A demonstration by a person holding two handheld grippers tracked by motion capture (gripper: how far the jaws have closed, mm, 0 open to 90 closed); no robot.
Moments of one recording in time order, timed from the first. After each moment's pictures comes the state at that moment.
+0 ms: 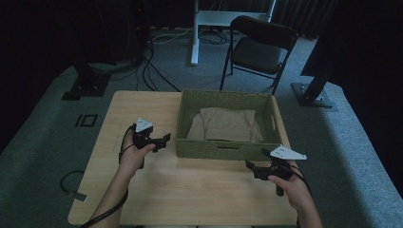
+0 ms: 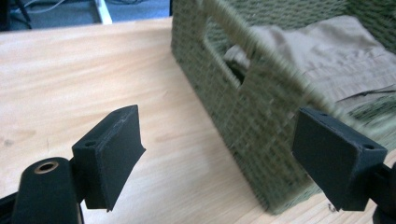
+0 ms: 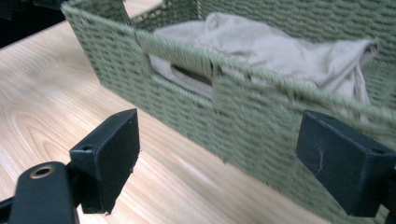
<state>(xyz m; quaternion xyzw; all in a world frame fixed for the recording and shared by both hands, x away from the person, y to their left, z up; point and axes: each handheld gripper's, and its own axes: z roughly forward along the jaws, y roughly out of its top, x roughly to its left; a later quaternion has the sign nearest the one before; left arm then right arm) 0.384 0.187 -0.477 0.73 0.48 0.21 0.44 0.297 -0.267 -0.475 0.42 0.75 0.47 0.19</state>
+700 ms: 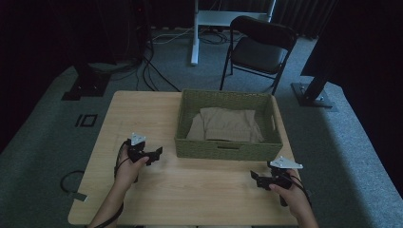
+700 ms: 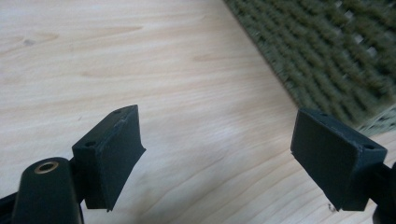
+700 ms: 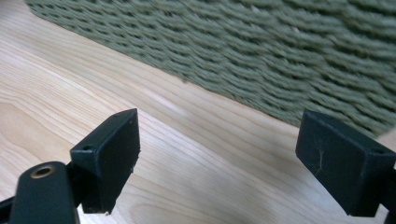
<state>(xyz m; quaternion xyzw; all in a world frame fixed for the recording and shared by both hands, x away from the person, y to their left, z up) 0.366 0.213 -0.531 0.73 0.52 0.20 0.39 0.291 -0.287 -0.529 0.47 0.77 0.39 0.19</state>
